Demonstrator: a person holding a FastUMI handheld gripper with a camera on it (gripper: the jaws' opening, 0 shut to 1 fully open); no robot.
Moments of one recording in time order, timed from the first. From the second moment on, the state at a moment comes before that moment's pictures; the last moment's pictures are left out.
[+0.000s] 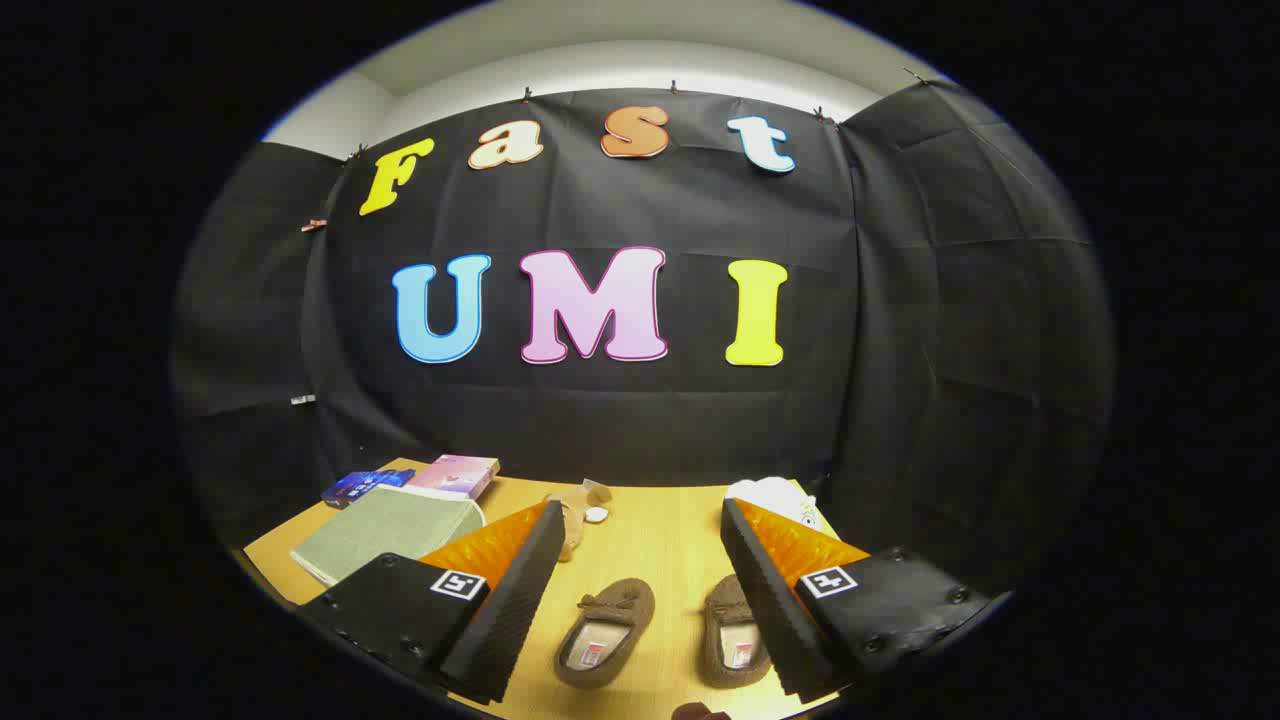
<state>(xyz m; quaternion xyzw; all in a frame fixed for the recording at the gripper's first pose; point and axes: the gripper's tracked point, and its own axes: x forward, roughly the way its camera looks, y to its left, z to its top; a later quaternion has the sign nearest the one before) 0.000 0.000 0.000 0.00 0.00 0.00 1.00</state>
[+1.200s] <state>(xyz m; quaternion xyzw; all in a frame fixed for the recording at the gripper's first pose) 0.031 0.052 -0.038 0.01 0.07 0.05 1.00</state>
